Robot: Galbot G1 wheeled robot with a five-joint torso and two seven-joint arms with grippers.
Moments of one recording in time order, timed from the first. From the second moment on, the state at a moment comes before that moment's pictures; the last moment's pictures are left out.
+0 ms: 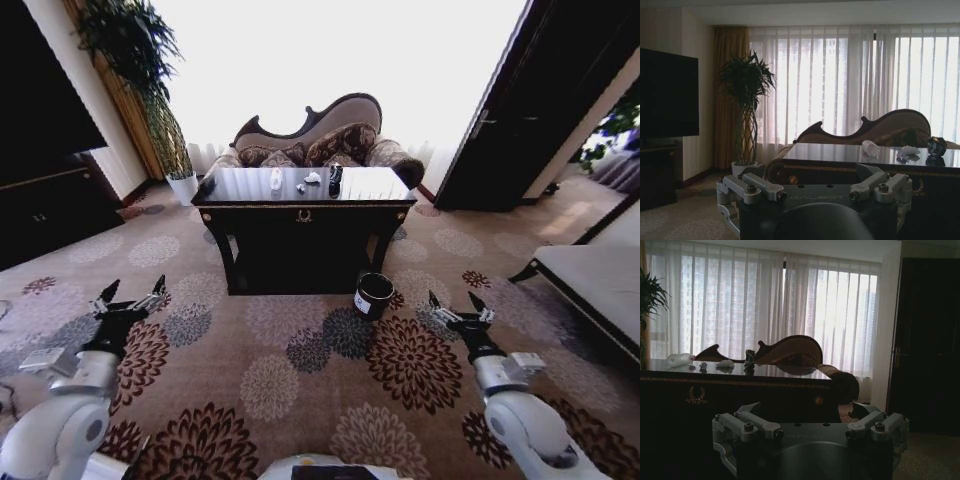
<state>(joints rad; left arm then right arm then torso) 1.67 -1.13 -1.07 -2.32 -0.69 0.17 -0.08 -1.68 0.98 0.83 2.13 0.57 0.06 0.15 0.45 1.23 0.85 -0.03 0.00</state>
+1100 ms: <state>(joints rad) 1.70 -1.14 -1.09 -2.35 -0.69 0.17 -0.06 -1.62 0.95 0.89 2.10 0.60 0.11 0.04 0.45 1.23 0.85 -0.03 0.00</state>
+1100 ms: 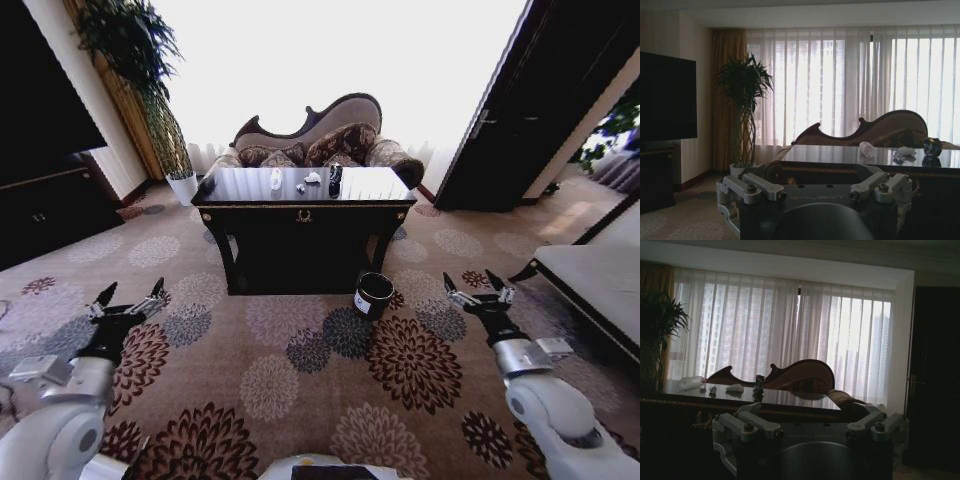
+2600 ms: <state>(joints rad) 1.67 -1.13 -1.11 -2.35 -0.70 0.16 -0.03 -1.59 0.95 0.89 2.12 0.61 0.10 0.05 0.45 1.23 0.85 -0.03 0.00</state>
